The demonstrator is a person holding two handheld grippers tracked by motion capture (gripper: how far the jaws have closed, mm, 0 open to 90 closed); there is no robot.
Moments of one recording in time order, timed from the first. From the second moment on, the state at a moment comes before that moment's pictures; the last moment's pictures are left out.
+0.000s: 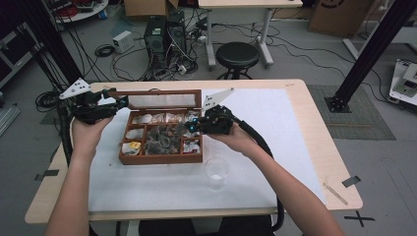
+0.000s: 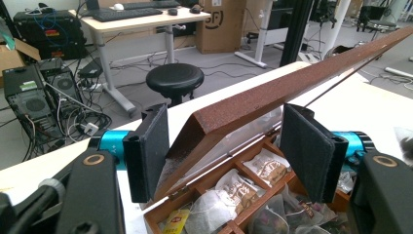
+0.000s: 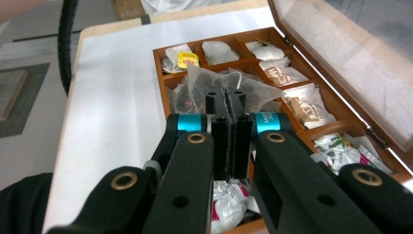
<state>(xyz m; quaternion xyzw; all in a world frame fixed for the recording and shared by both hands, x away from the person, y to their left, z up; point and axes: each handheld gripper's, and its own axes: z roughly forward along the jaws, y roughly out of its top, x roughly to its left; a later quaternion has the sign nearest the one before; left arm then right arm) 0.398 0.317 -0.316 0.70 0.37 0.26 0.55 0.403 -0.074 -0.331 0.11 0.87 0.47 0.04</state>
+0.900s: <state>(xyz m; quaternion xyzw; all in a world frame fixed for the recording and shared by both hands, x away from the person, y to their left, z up) 0.397 0.316 -0.316 0.70 0.37 0.26 0.55 0.351 -0.157 -0.322 0.15 0.85 0.51 0.04</state>
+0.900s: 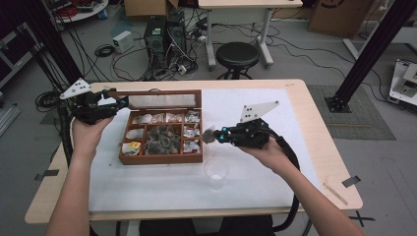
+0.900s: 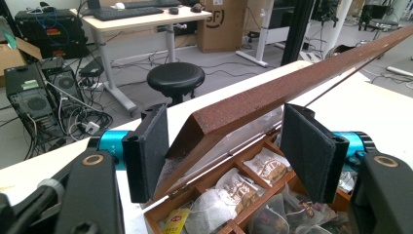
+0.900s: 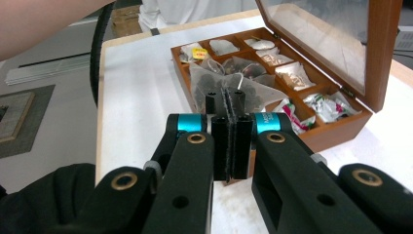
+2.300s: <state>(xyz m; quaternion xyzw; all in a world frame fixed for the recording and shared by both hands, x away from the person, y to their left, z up) 0.396 0.315 -0.317 0.70 0.37 0.26 0.55 0.301 -0.173 -0.372 0.14 0.86 0.48 0.01</state>
